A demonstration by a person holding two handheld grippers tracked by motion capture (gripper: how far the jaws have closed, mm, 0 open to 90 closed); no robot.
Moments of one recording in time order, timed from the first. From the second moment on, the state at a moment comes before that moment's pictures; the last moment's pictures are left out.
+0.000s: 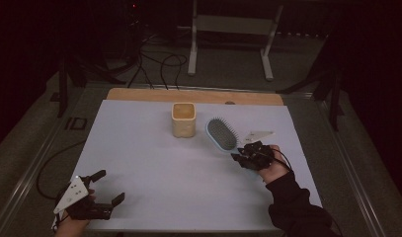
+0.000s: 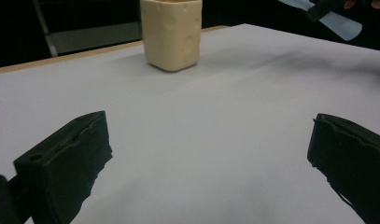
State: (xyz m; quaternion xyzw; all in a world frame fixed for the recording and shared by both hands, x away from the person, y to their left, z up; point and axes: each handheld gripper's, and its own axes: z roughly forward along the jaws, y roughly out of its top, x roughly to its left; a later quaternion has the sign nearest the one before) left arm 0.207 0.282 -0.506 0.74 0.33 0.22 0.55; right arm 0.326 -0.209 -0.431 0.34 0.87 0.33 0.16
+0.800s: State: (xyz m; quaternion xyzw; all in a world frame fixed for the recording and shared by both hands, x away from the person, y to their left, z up) left arm 0.208 0.283 -0.506 0.74 0.34 0.21 0.54; right arm 0.348 -0.182 -0.395 0.33 0.84 0.38 0.19
